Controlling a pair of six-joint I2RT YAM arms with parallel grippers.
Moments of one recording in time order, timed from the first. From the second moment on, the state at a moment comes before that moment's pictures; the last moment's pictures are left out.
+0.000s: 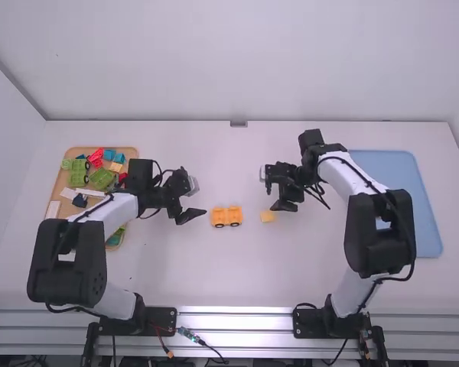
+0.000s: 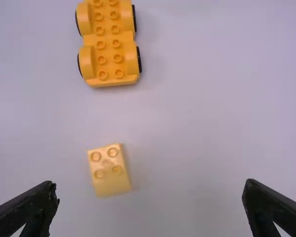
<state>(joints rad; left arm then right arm) 0.00 1.59 0.77 -0.17 0.89 0.98 0.17 1.86 1.28 -0.86 -0.59 -1.40</state>
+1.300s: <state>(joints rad) -0.07 1.69 0.56 0.23 1.03 1.04 0.14 1.86 0.74 -0.10 -0.80 -1.45</state>
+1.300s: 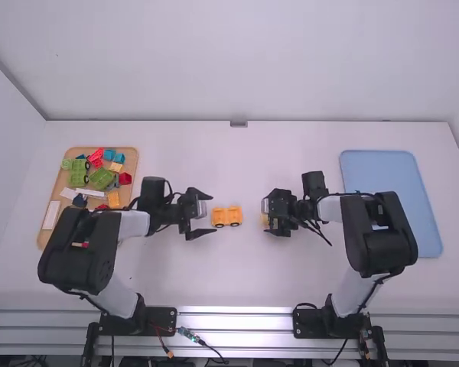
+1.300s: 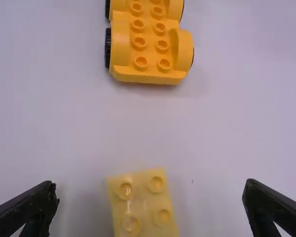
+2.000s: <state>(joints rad) -0.07 1.75 0.58 0.24 1.04 1.04 0.10 1.89 0.78 -0.23 -0.87 -1.53</state>
